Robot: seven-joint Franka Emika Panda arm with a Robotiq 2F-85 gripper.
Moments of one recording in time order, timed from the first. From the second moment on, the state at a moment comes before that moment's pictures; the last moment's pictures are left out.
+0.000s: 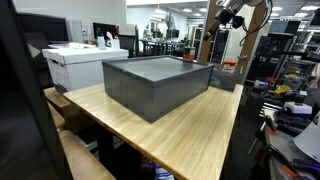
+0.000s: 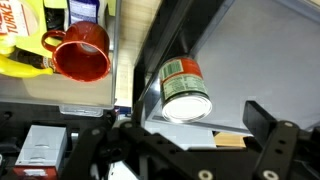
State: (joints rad) arm -0.12 -0.16 -0.37 -2.25 0.51 2.39 -1.04
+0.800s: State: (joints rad) arm -0.20 -0.07 -0.42 -2.07 0.60 2.07 -1.07
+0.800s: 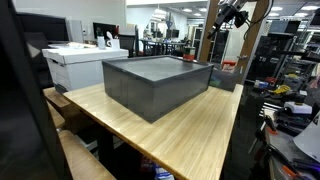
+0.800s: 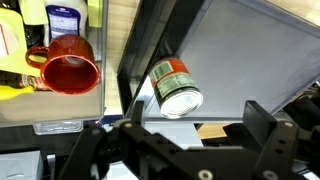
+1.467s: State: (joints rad) arm -0.31 0.15 -0.37 -1.85 0.66 2.03 -0.95
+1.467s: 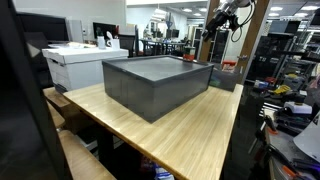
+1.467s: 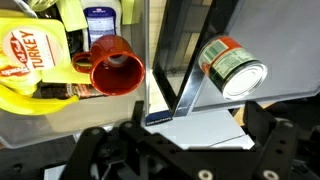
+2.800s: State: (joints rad) arm -0.46 0.52 -0.26 -1.46 0.69 1.91 -0.73
